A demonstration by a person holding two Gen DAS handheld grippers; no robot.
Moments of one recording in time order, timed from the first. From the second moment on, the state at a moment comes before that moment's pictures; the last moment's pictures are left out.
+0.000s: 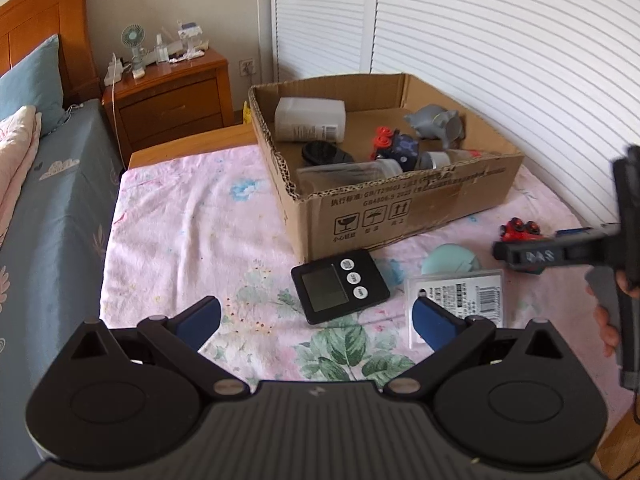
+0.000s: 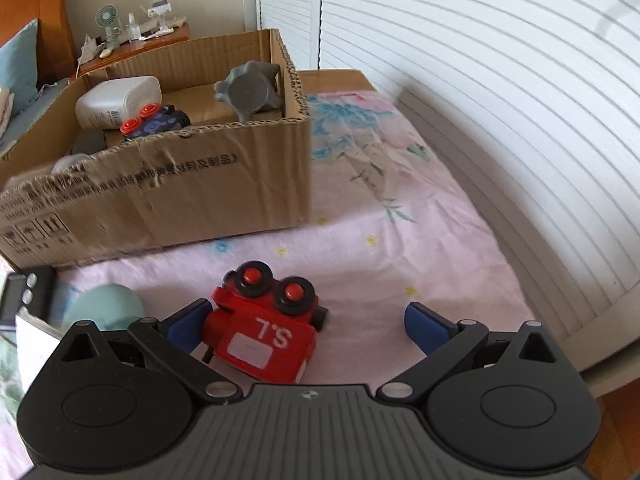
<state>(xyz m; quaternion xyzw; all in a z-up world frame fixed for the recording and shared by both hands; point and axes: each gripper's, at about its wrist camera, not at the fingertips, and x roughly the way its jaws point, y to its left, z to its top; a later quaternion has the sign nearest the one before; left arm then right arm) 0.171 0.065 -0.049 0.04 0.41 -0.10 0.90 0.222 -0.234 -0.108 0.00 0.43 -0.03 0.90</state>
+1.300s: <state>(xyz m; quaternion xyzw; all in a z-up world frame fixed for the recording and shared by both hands) 0.224 0.061 -0.115 0.02 0.44 -0.05 0.90 0.203 -0.245 -0.113 -0.01 0.40 -0.01 0.92</state>
